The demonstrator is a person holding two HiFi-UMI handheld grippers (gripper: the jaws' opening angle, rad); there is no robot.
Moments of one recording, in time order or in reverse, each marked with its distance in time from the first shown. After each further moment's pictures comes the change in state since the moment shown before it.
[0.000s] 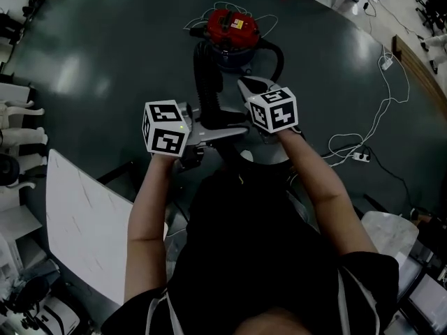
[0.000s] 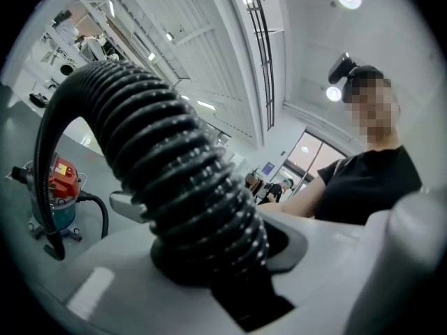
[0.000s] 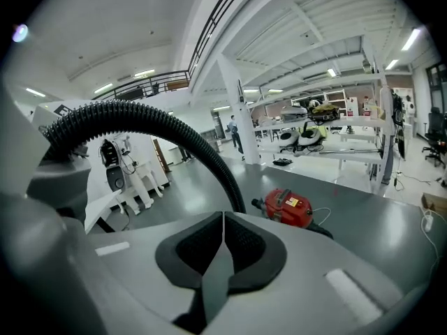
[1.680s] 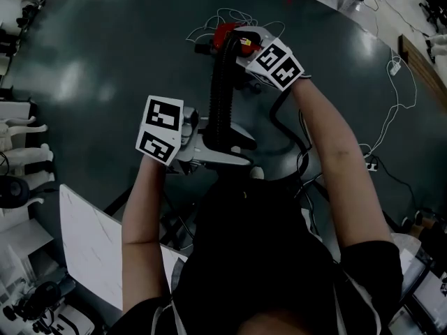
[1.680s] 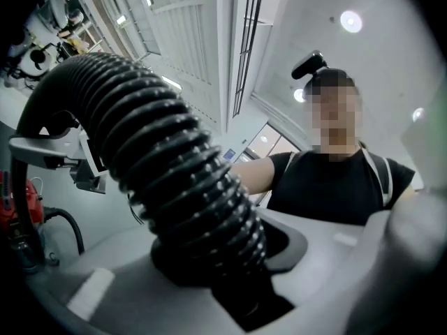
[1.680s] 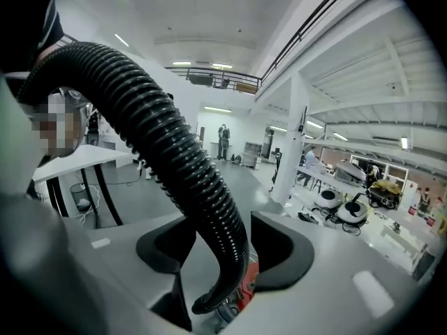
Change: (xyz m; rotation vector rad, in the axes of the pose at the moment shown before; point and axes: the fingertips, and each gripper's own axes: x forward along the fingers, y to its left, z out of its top) left arm -0.039 0.043 0.087 0.053 0.163 -0.373; right arm 0.156 -0.065 0.177 -0.602 -0.106 0.182
